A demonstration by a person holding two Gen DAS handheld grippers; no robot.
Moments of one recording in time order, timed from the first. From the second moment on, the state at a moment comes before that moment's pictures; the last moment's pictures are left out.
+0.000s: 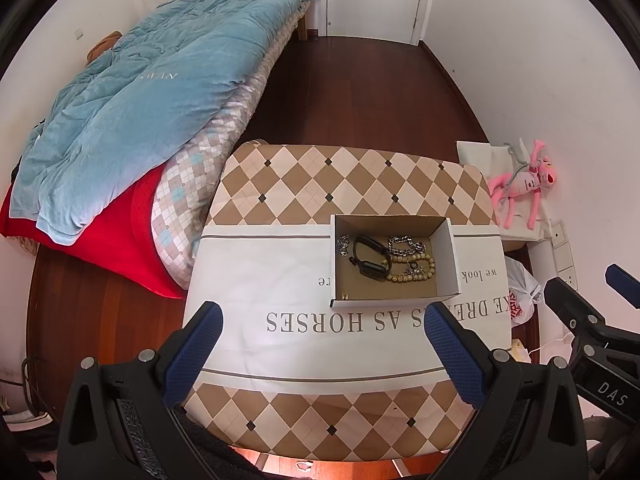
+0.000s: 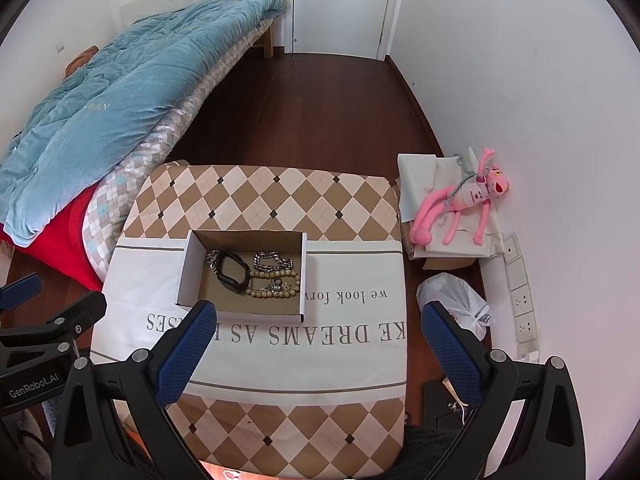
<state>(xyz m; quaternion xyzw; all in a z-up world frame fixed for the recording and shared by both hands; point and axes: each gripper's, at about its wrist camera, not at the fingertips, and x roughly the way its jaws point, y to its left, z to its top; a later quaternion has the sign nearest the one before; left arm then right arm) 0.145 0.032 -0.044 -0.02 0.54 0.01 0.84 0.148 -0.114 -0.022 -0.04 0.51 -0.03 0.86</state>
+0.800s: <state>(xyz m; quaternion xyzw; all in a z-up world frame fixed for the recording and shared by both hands) 0.146 0.032 -0.042 -0.02 0.54 0.02 0.84 0.147 -0.112 -0.023 -0.04 0.51 -0.03 0.86</state>
